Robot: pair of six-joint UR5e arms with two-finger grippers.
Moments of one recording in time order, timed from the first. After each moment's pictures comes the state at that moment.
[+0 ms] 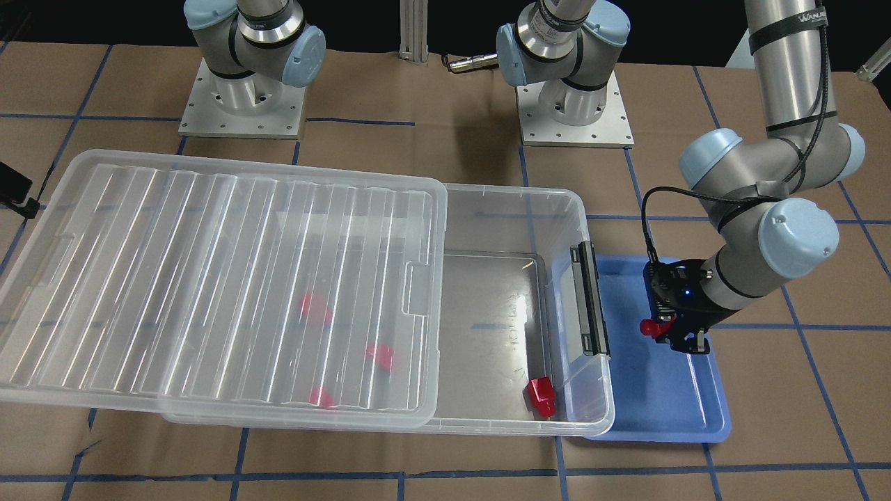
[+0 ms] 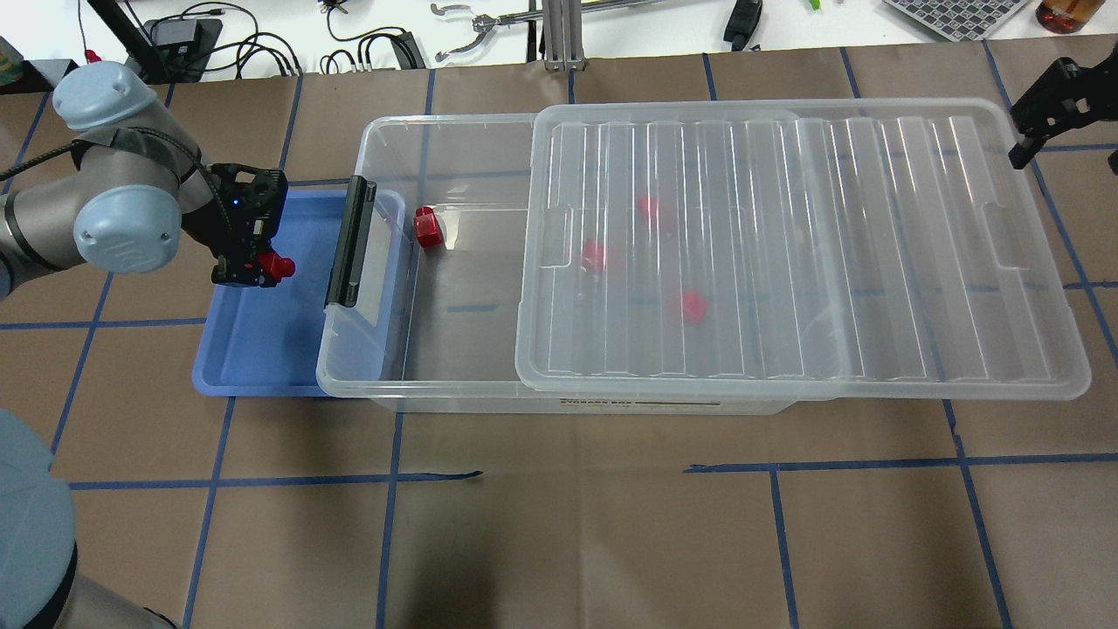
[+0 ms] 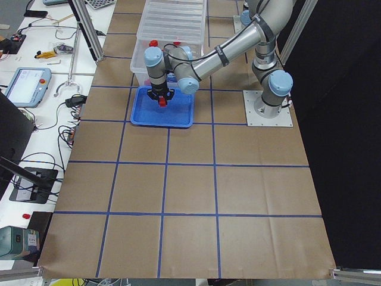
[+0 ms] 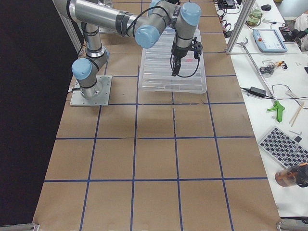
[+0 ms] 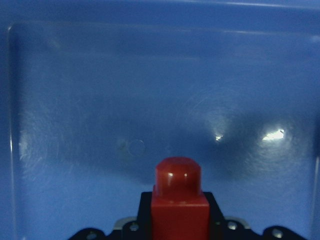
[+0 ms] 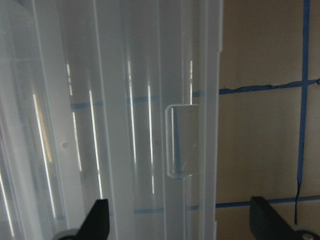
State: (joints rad) left arm -1.28 -1.97 -1.78 -1.00 1.56 1.87; right arm 1.10 -1.42 1.45 -1.50 -1.57 -0.38
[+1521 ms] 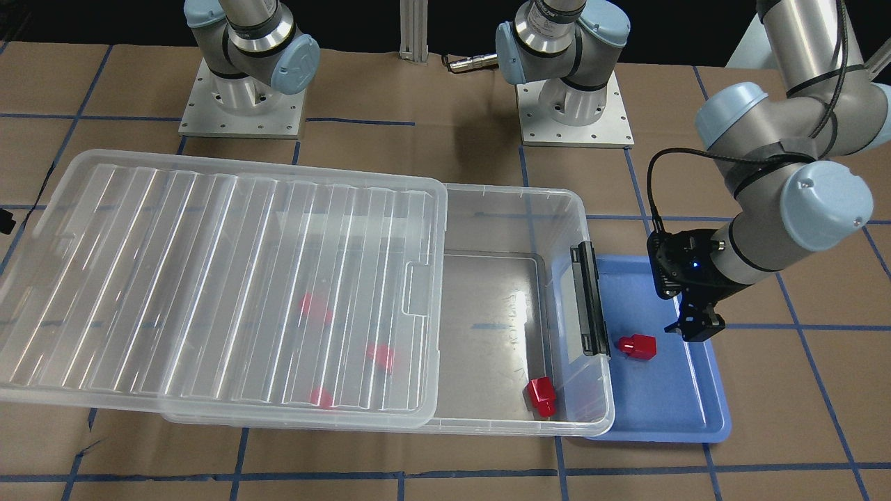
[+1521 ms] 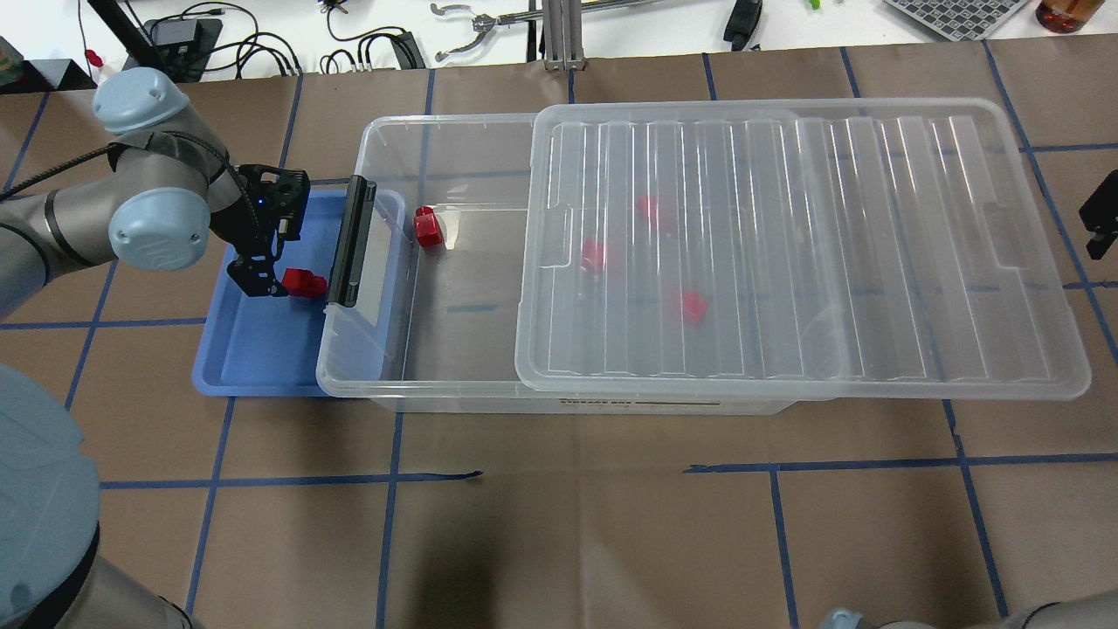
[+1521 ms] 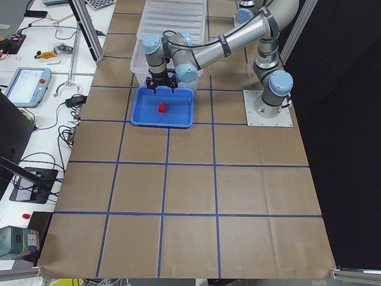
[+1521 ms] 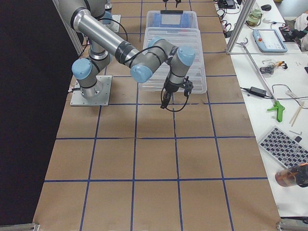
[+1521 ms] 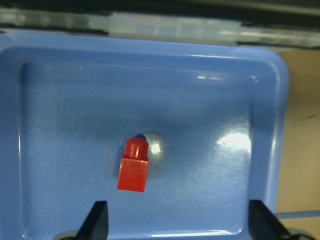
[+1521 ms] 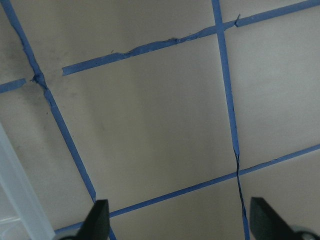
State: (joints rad) left arm -1.31 -1.82 -1.64 -1.38 1.56 1.82; right arm 0.98 -1.37 1.65 -1.70 -1.79 -0.31
